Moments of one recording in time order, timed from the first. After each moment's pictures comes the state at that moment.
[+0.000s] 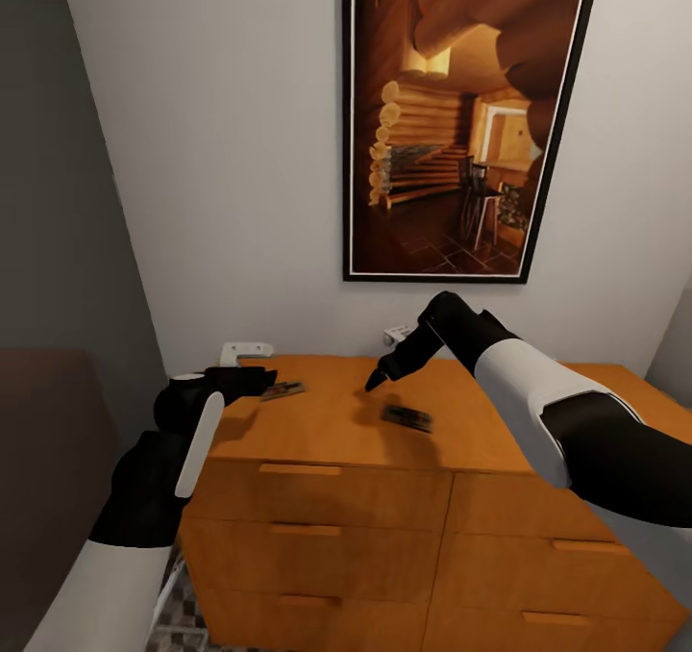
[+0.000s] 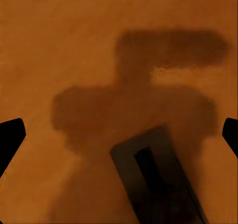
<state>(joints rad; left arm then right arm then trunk) -0.67 -0.03 -0.11 -1.51 0.16 0.99 0.18 -1.41 0.08 0.29 -0.28 0.45 0.90 1.04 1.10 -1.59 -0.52</state>
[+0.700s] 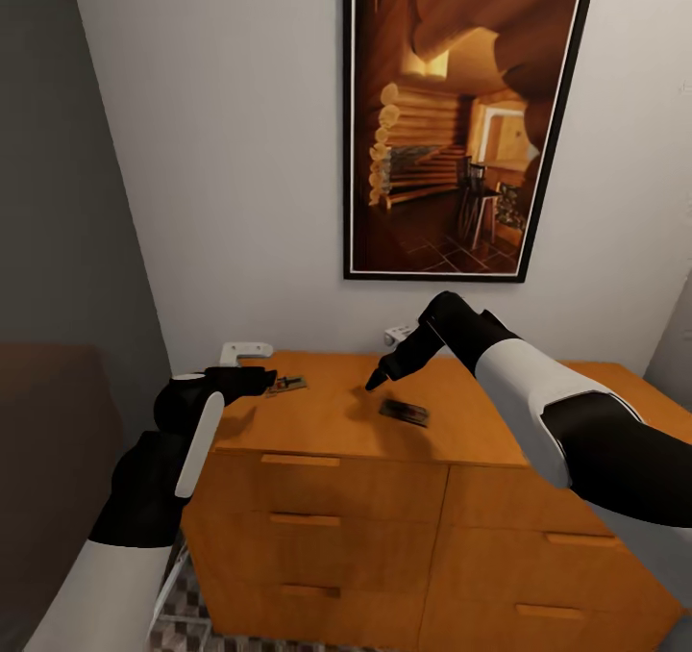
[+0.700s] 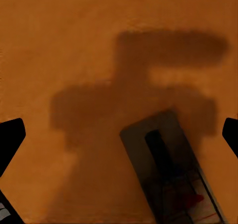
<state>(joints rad) -0.67 -0.03 -0.11 -1.51 0.16 0.99 0.18 -1.41 0.08 0.29 -0.28 0.45 0.90 1.04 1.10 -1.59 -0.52</state>
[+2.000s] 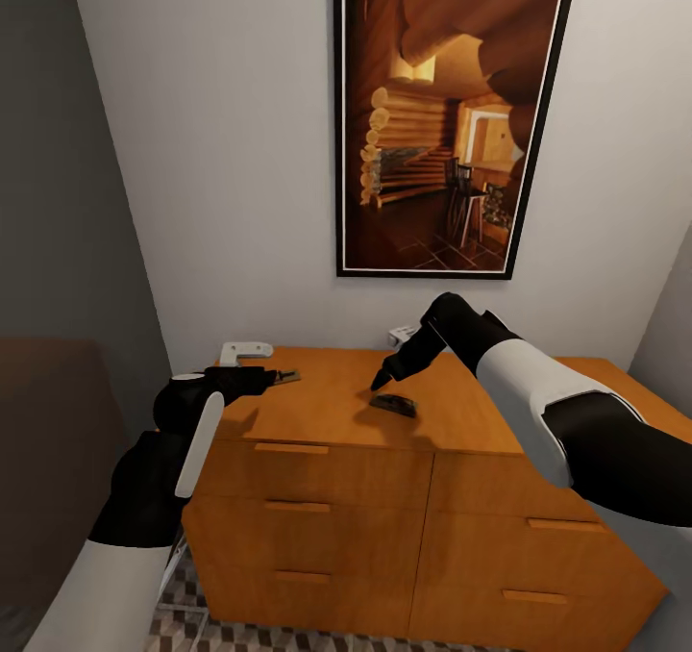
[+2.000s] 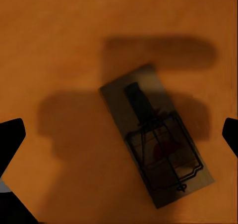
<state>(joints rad) -0.67 -0.03 -0.11 -1.51 0.16 0.99 0.18 -1.41 0.07 0.28 -0.27 0.45 0.90 0.98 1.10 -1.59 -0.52</state>
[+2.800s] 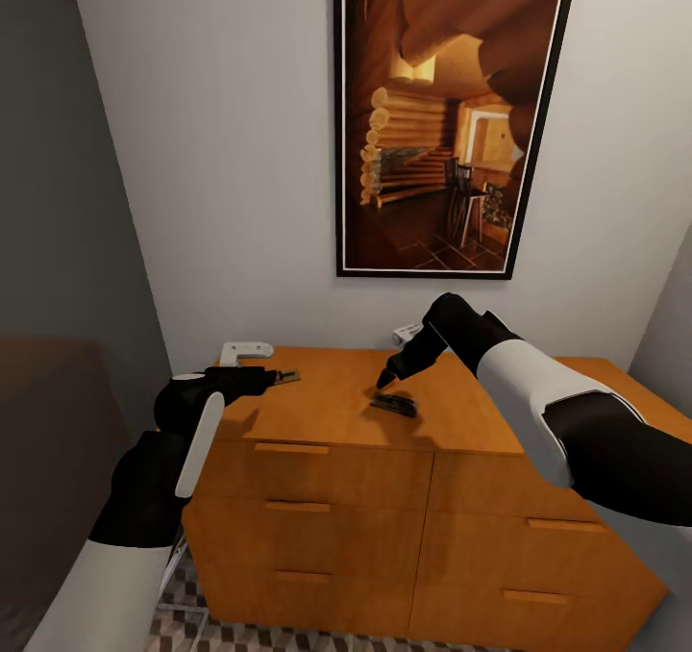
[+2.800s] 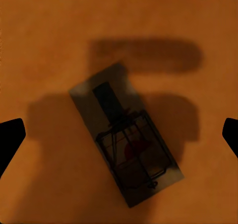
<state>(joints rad) -0.67 -0.03 -0.11 -1.51 0.16 0.99 0.18 -1.41 0.07 0.28 -0.26 0.44 0.90 0.90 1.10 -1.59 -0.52</state>
